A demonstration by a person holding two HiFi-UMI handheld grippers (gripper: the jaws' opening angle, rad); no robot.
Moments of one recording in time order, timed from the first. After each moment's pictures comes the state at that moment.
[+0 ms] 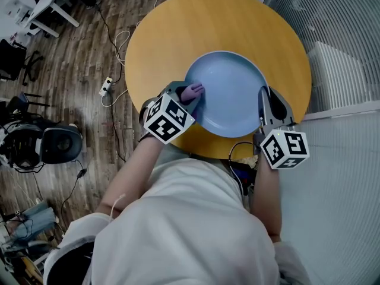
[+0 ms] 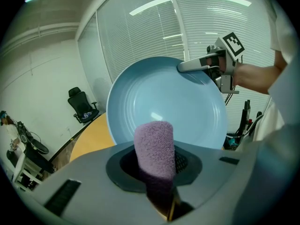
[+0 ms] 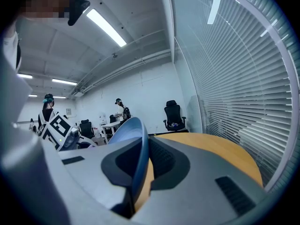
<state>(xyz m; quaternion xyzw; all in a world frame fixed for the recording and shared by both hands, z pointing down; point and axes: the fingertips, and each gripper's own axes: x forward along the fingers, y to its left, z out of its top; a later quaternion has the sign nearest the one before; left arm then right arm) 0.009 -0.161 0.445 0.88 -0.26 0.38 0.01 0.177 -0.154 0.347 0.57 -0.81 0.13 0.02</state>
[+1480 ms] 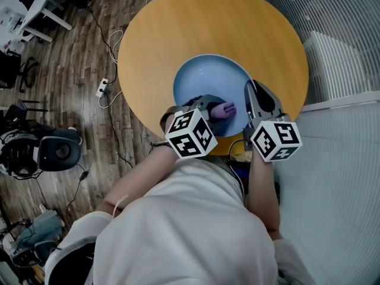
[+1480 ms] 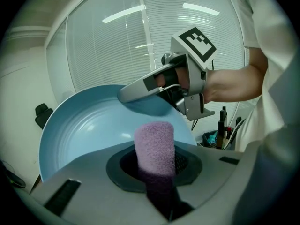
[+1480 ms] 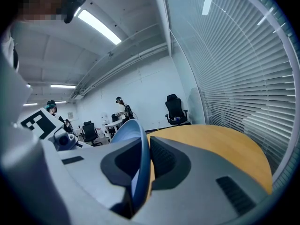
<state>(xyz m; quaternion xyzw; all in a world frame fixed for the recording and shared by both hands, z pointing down) 0.110 -0.087 0.452 0.93 -0.10 0.35 -0.05 0.159 -0.156 0.383 0.56 -0.81 0.17 0.02</state>
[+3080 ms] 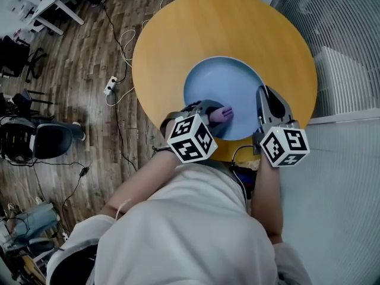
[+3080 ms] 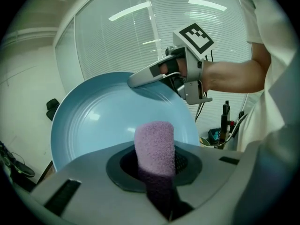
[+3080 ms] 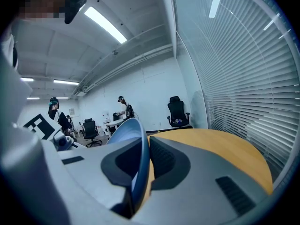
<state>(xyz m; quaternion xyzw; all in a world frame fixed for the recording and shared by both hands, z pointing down) 0.058 -0.083 0.454 0.92 -0.15 0.37 -0.04 0.139 -0.149 0.366 0.55 -0.82 0.14 0.02</state>
